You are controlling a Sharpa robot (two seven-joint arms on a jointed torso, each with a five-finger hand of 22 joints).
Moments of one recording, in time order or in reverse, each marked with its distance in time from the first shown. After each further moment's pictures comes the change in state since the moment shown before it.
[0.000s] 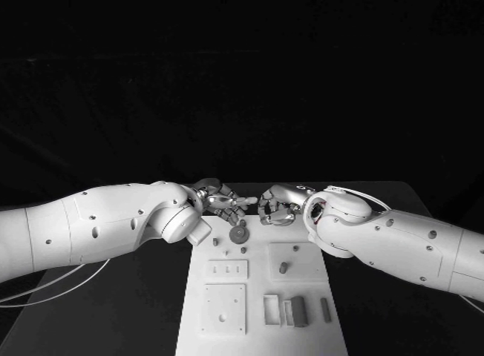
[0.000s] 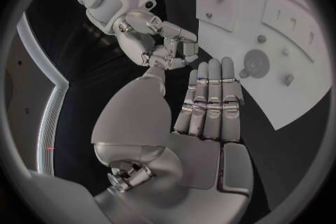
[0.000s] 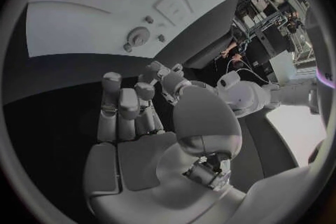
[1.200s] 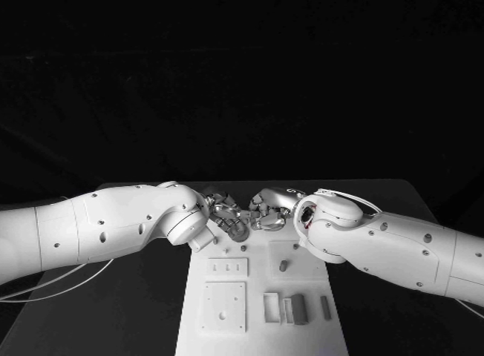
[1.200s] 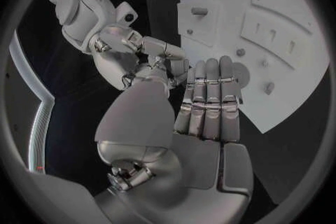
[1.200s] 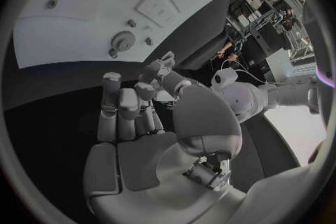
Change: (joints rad) left arm -0.004 0.026 0.000 0.013 -0.103 0.038 -0.164; left_hand 0.062 0.081 -0.082 -0.003 0.000 0.056 -0.020 0.004 -0.017 0.020 -0.027 0.057 0.054 0.025 -0.025 0.051 0.083 0.008 0.024 -0.023 0.029 0.074; right arm -0.007 0.010 0.000 0.066 0.001 0.006 -0.046; right_hand 0.004 -0.004 0.000 0.000 0.000 0.000 0.000 0.000 0.002 0.002 -0.002 0.000 -0.001 0.000 -0.004 0.000 -0.001 -0.002 0.000 0.000 0.000 0.000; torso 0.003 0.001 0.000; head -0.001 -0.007
